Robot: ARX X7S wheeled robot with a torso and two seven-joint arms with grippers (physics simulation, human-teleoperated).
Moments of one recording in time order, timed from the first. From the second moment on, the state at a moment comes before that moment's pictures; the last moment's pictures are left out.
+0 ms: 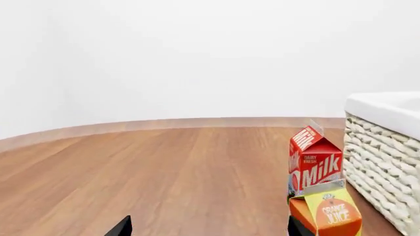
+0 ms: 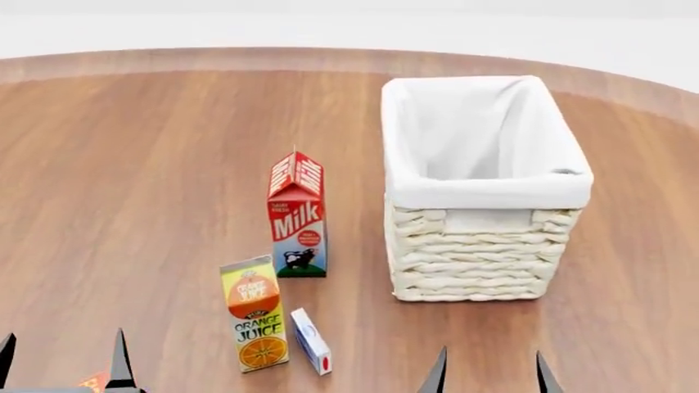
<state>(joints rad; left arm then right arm) -0.03 -0.21 0.15 0.17 -0.14 -0.10 -0.29 0.11 0.23 -0.25 0.06 0.12 -0.03 0.34</state>
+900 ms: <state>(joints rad) -0.01 -0.24 0.17 0.21 -0.16 -0.09 -0.32 0.10 0.25 -0.26 0.04 0.14 -0.03 0.36</state>
